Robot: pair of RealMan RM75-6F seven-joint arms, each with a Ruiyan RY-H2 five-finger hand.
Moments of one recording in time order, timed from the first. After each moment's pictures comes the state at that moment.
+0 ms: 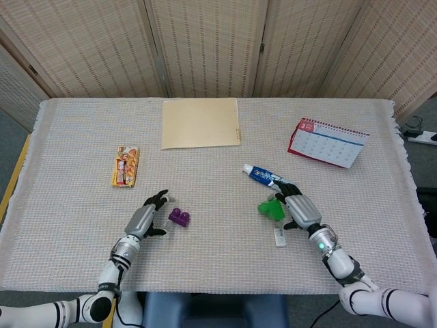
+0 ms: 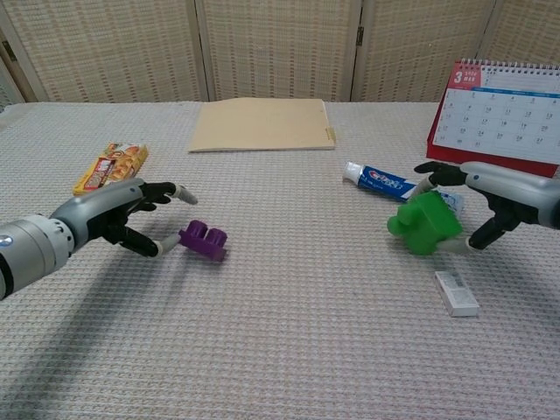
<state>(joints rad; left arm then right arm) -0.59 -1.66 -0.19 -1.50 1.02 0.97 -0.02 0.60 -1.49 0.03 -1.35 -1.29 0.96 0.17</state>
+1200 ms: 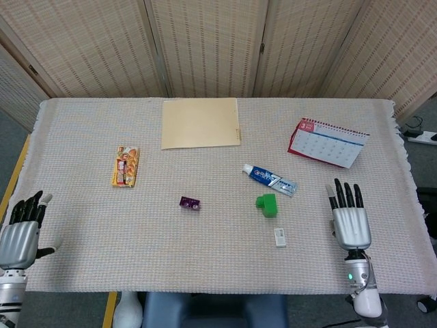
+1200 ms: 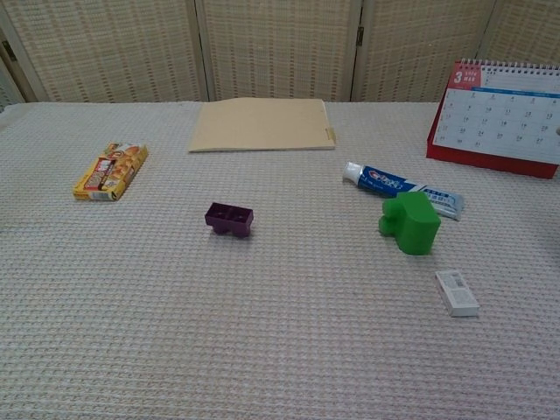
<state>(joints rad) -0.21 -1.15 -0.02 -1.67 1.28 1.44 0.14 0.28 -1.48 0.07 -1.52 -1.27 1.46 -0.65</state>
